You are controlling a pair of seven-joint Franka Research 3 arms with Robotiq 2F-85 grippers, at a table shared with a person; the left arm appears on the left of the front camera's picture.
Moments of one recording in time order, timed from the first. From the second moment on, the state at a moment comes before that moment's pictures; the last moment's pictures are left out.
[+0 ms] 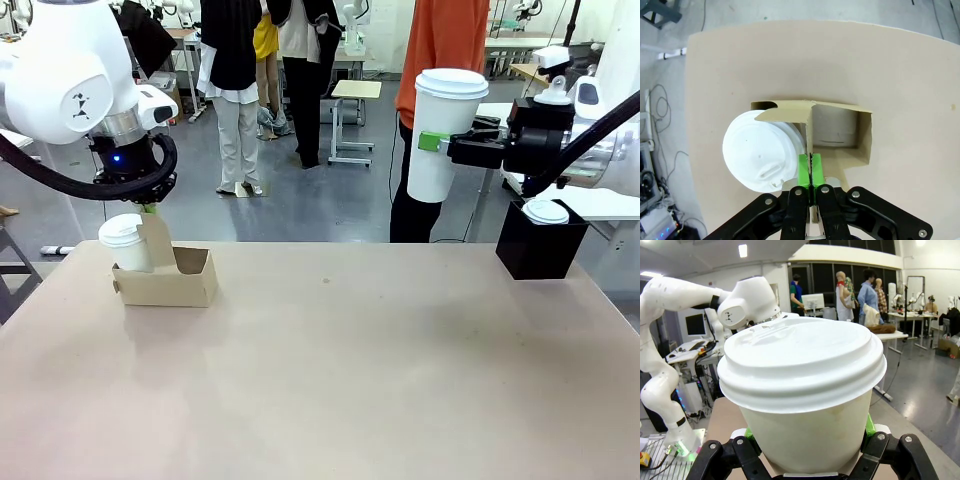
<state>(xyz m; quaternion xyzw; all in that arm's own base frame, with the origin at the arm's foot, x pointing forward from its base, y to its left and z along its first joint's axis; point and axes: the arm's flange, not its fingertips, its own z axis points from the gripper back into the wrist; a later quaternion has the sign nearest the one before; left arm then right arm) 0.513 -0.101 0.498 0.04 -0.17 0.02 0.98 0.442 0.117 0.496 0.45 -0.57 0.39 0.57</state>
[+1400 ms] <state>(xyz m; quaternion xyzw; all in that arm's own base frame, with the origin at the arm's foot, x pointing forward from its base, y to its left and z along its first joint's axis) 0.360 -0.326 0.579 0.02 -0.22 0.02 0.98 0.441 0.117 0.496 0.45 -0.57 0.39 0.57</state>
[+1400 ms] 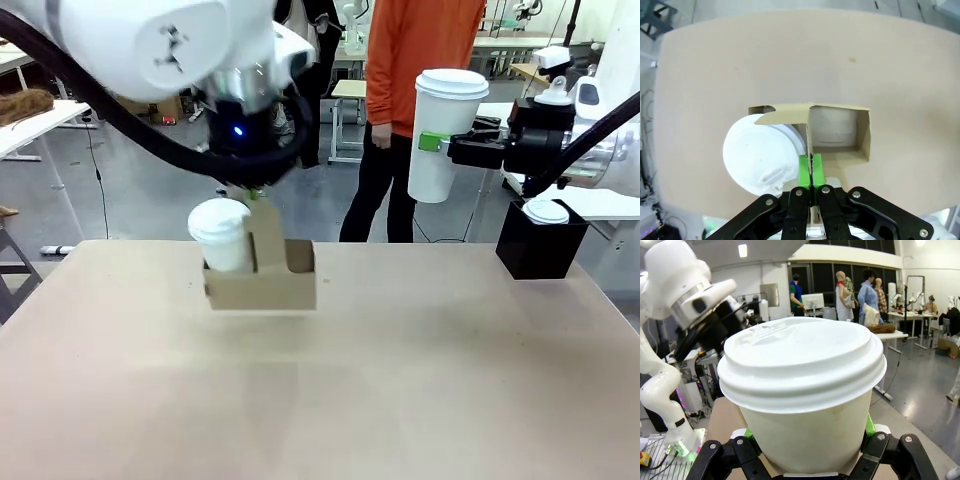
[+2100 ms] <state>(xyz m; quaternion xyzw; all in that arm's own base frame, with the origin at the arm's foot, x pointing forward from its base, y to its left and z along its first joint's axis) 0.312 -0.380 0.501 0.00 -0.21 -0.02 0.98 0.441 0.116 0.495 0.45 -0.57 0.39 0.57</state>
